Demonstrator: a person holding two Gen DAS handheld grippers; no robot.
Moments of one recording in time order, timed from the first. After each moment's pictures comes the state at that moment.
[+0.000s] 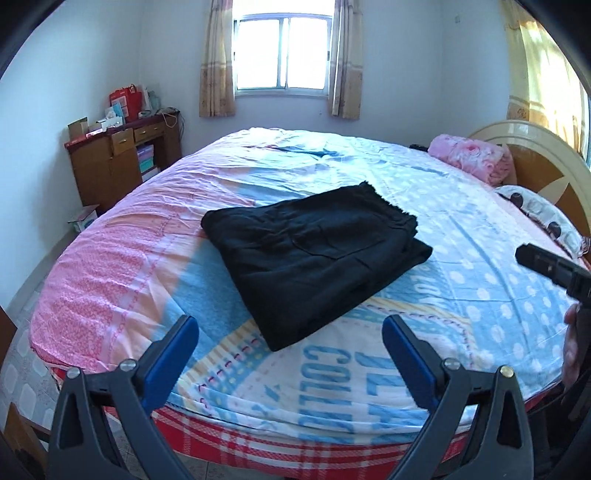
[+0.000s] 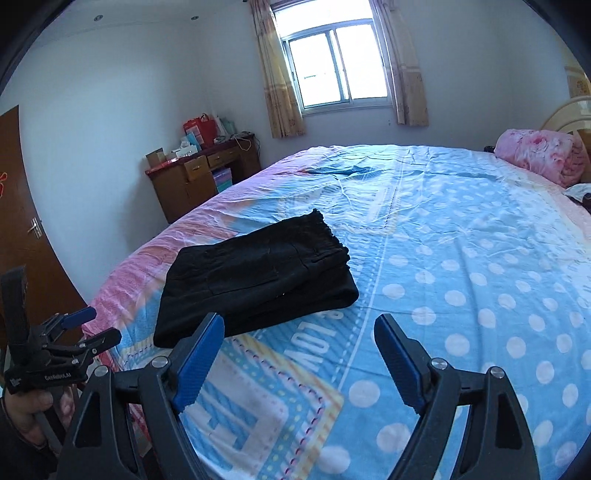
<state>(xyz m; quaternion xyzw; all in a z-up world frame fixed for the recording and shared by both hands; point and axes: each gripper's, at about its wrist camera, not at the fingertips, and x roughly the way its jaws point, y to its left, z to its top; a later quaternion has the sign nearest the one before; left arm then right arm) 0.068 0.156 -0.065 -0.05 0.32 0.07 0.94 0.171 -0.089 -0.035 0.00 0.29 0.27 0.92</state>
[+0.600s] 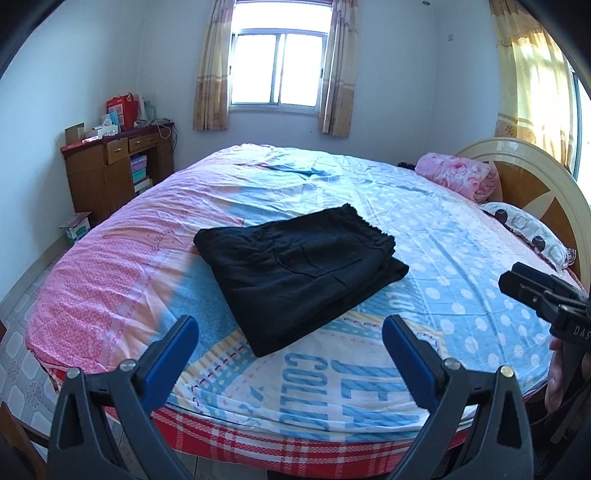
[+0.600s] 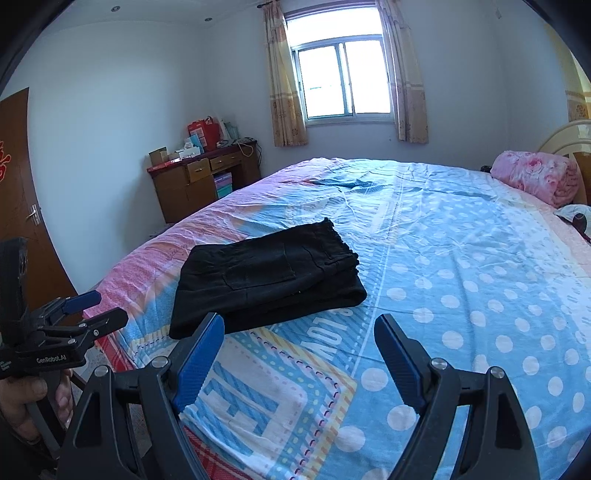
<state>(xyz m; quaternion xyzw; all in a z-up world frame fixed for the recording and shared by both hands) 0.047 0.146 -0.044 -0.07 0.29 0.06 0.95 0.126 -0.078 -0.017 -0.02 0.26 0.26 0.93</state>
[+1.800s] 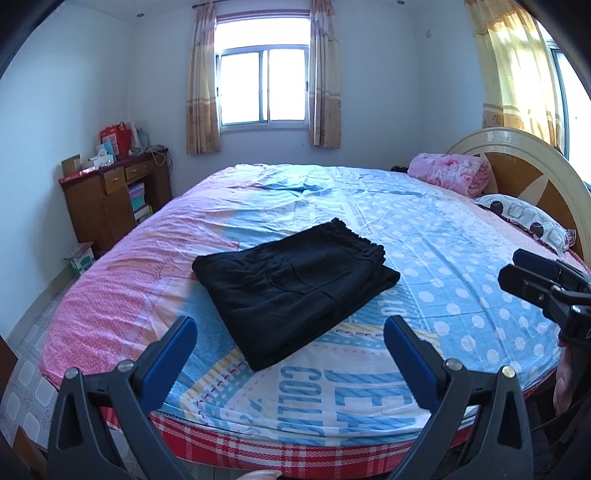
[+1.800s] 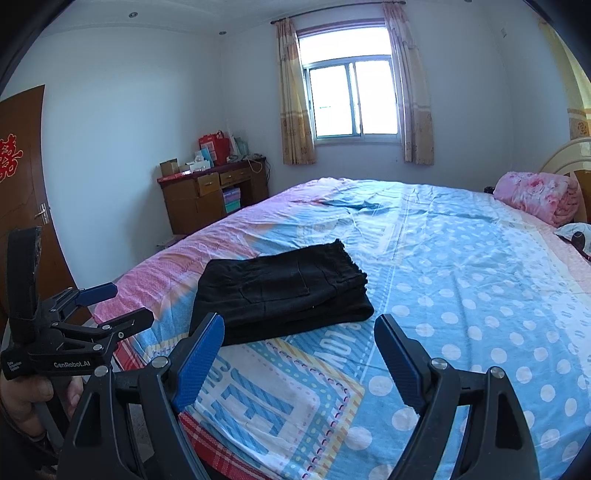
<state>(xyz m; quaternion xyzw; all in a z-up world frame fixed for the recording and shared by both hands) 0.038 0.122 -0.025 -0.02 0.26 0.06 0.96 0.100 -0.079 0.000 -0.02 0.23 0.27 0.93</state>
